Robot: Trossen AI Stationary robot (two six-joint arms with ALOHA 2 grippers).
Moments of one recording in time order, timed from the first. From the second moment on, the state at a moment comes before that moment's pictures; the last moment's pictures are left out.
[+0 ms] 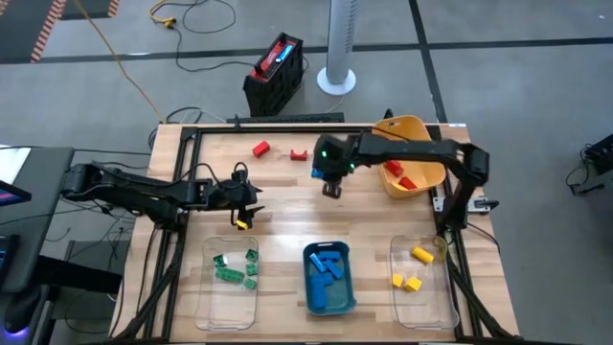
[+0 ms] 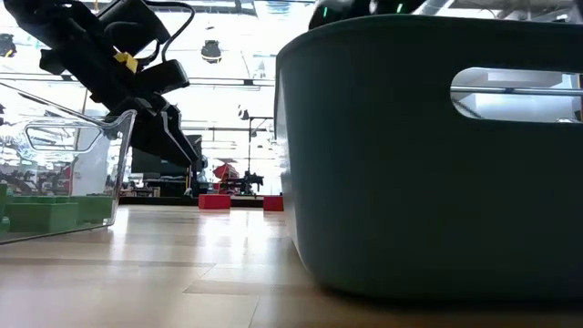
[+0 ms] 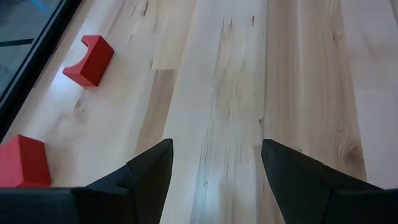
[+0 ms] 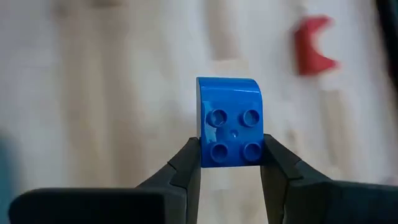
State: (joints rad) left arm 0.05 1.09 0.45 -0.04 -0.29 0.13; right arm -0.25 1.77 1.44 -0.74 0.03 -0.09
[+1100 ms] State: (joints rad) left arm 0.08 1.09 0.56 -0.15 -0.45 0.21; right arm 0.34 1.96 1.44 -0.75 0.00 0.50
